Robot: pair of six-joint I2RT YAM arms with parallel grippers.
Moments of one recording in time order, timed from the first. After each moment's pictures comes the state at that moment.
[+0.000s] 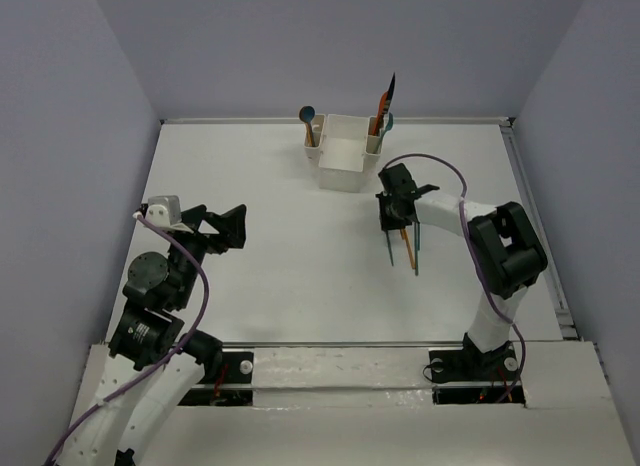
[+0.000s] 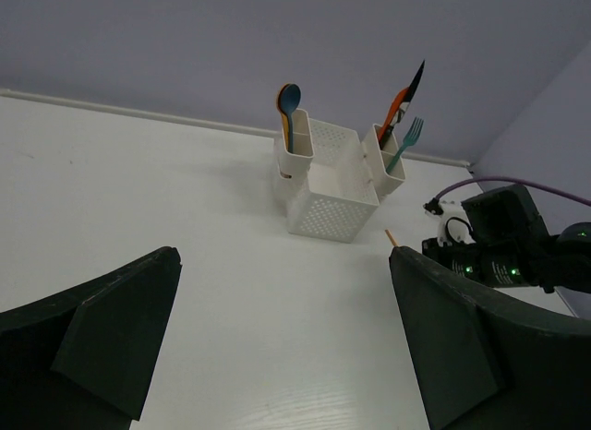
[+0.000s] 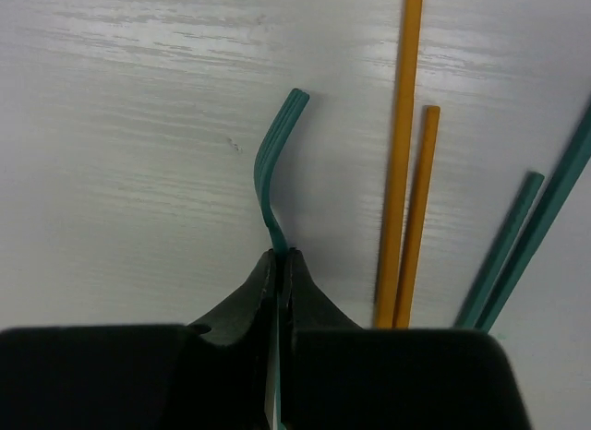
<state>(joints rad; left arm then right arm) -0.44 0.40 0.71 -0.23 -0.21 -0.34 0.45 1.84 1.16 -0.37 0.13 0.31</state>
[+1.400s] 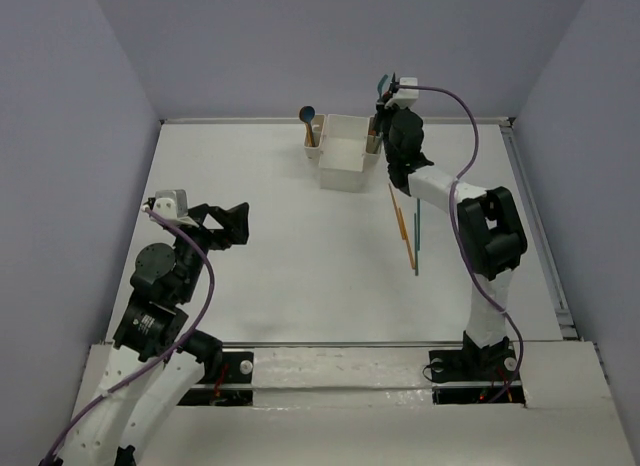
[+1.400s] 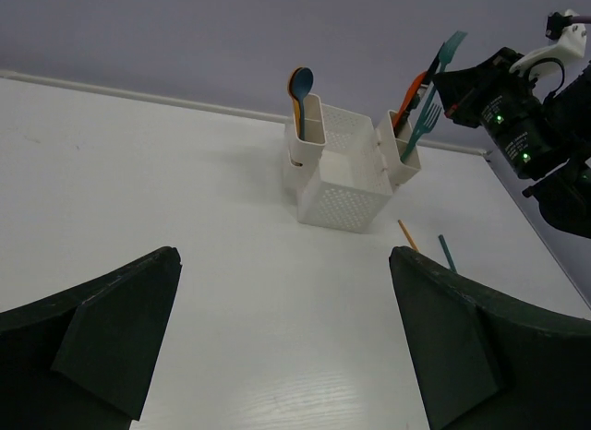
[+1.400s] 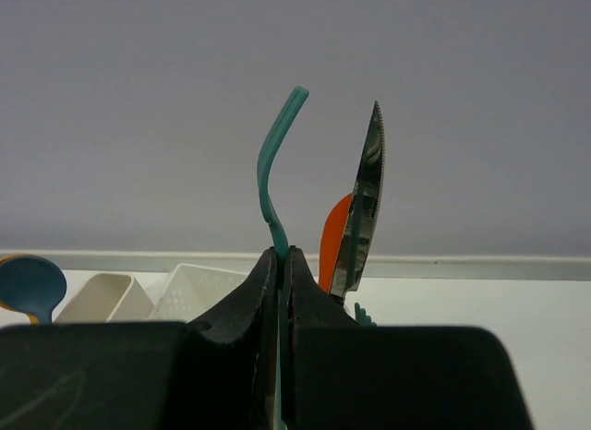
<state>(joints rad) -0.43 0.45 0.71 -0.23 -0.21 -0.34 0.40 2.02 1.49 0.69 0.35 0.05</state>
